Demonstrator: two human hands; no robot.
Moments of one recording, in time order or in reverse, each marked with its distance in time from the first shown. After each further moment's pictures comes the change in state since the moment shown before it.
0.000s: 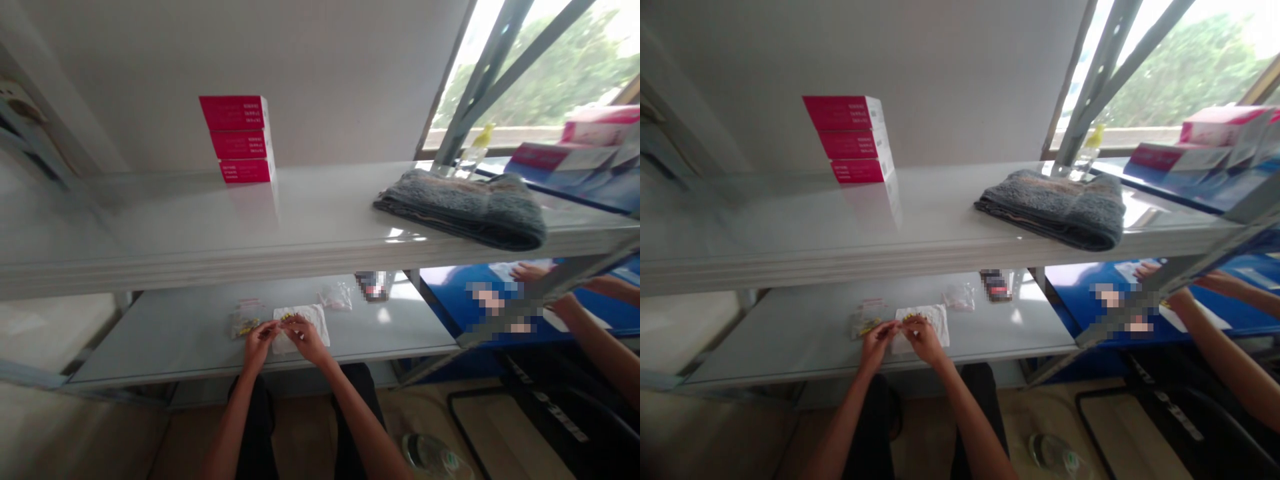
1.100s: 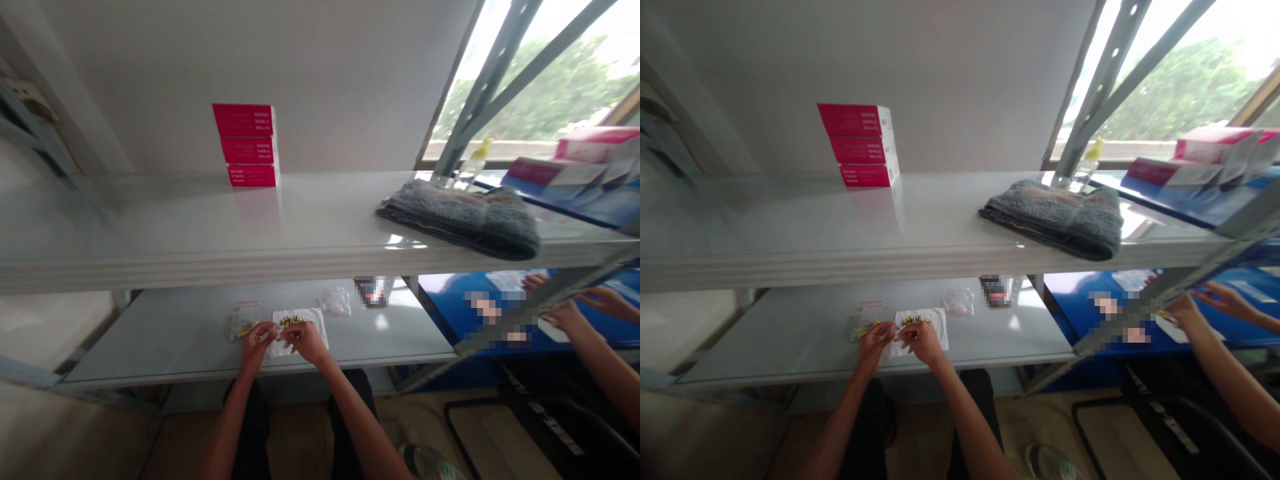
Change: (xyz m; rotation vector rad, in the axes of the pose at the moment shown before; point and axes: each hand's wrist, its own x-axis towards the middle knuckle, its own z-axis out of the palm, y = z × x) left_hand 0.004 -0.006 0.000 -0.195 0.022 0.007; right_hand 0.010 -0.012 -0.002 0.239 -0.126 0.244
